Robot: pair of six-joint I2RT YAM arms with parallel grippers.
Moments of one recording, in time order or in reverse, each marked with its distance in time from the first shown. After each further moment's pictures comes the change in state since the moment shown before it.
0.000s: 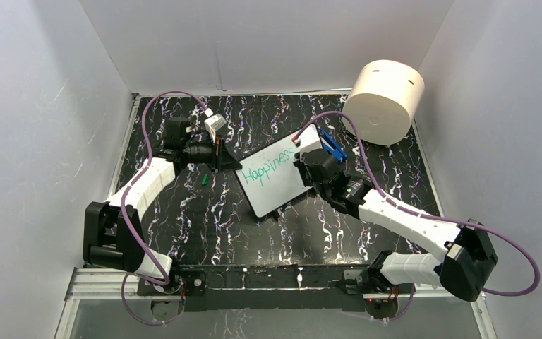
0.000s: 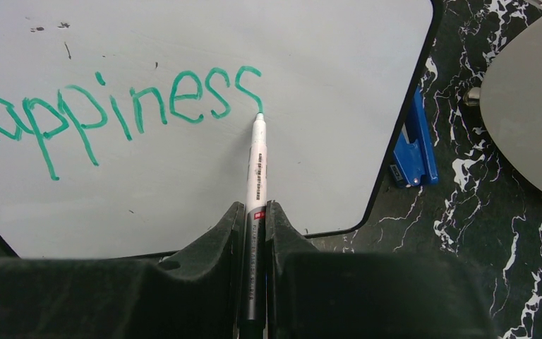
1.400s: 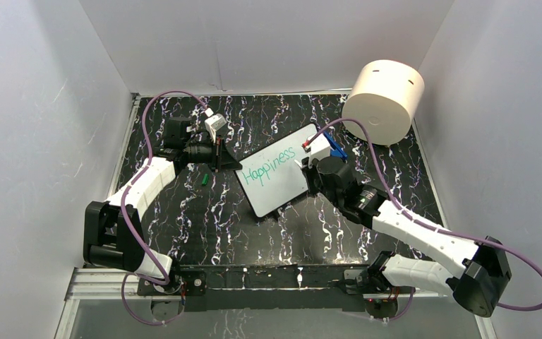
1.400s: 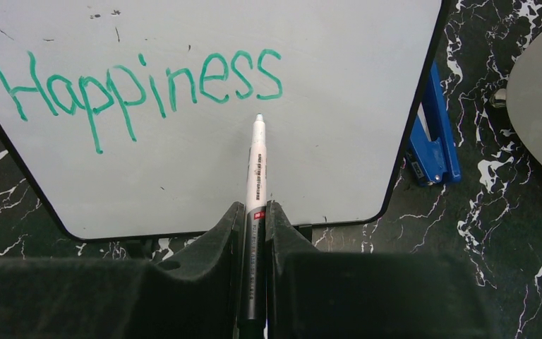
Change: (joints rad) left arm -0.001 0.003 0.008 -0.014 -0.004 0.000; right arm 0.002 -0.142 -0.086 0.010 -0.084 0.031
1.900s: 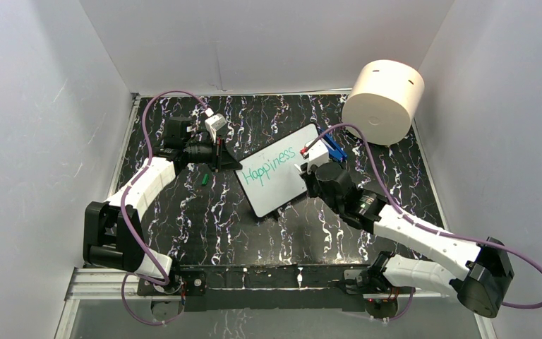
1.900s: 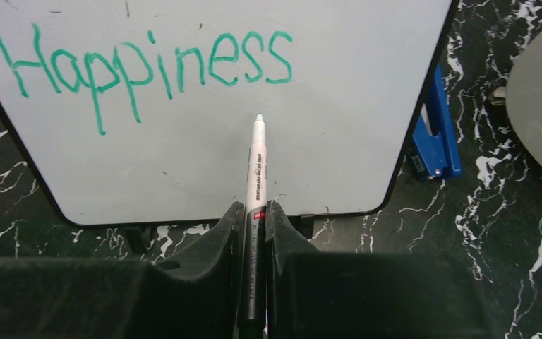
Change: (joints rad) left arm -0.003 -0.002 0.002 -0.005 -0.008 0.000; right arm 0.047 -0.030 -0.034 -0.002 0.028 -0.006
